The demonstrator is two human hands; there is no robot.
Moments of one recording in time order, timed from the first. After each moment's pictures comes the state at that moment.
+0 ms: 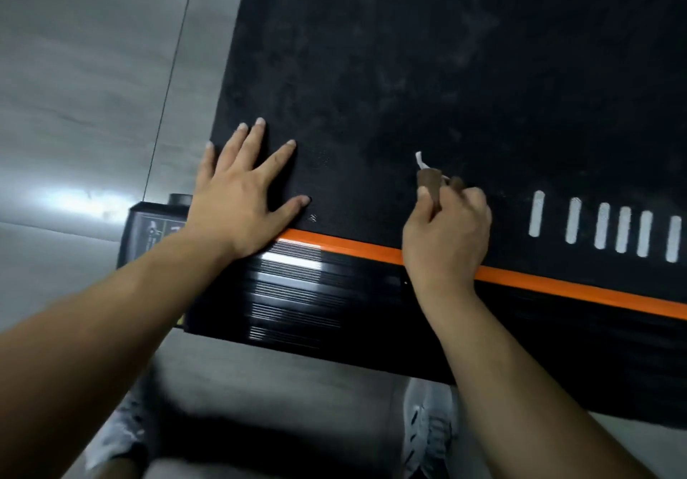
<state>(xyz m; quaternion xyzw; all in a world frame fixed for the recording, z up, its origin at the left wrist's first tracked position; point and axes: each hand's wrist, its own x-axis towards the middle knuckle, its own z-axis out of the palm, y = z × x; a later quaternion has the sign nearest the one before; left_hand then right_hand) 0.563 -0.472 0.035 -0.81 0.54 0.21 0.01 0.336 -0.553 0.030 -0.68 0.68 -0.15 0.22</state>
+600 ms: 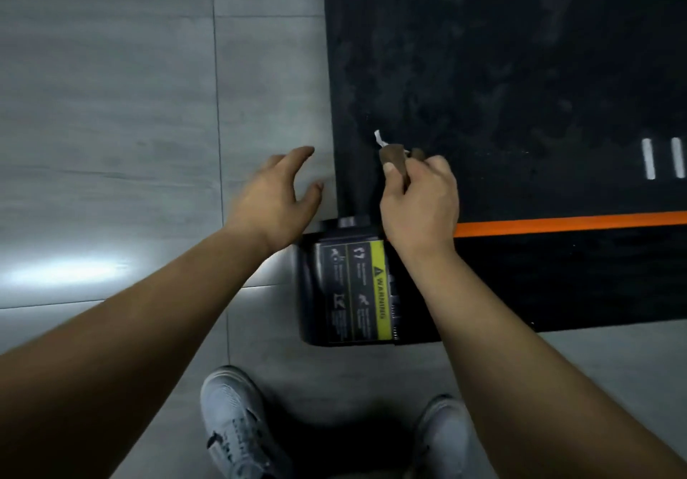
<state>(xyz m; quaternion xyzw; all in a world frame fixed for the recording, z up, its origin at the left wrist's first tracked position) 0.742 -0.429 0.021 -0.75 0.55 0.36 -0.13 0.558 -0.471 0.029 -0.67 0.69 -0.17 0.23</state>
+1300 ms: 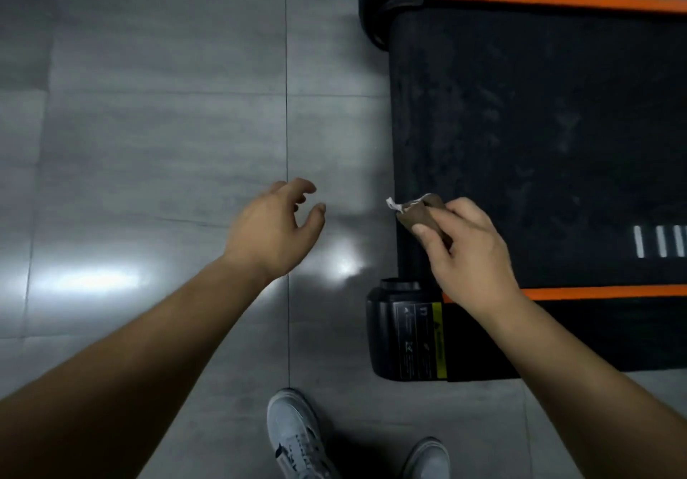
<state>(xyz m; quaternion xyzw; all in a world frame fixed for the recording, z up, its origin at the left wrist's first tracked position) 0.876 -0.445 0.137 -0.76 0.52 0.34 -0.16 0.614 -0.492 0.150 -0.80 0.54 -0.12 0.24</state>
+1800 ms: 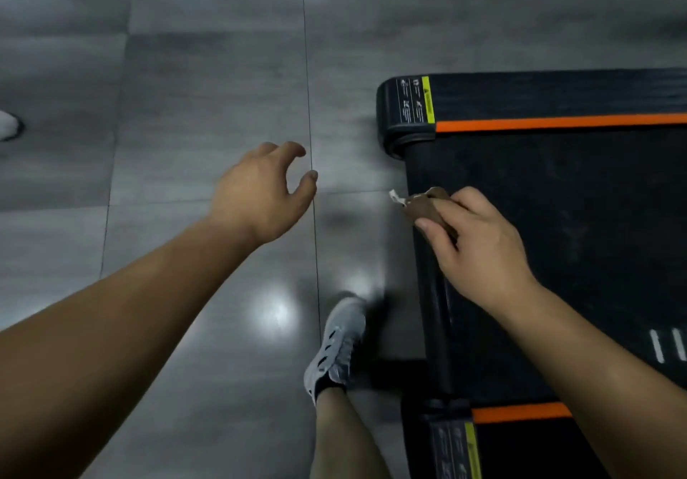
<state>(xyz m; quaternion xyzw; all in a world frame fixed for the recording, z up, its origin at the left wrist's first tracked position) 1.021 -0.654 0.248 -0.75 0.61 0.22 -0.12 0.728 -0.671 0.249 -0.82 0.52 -0.13 0.19</state>
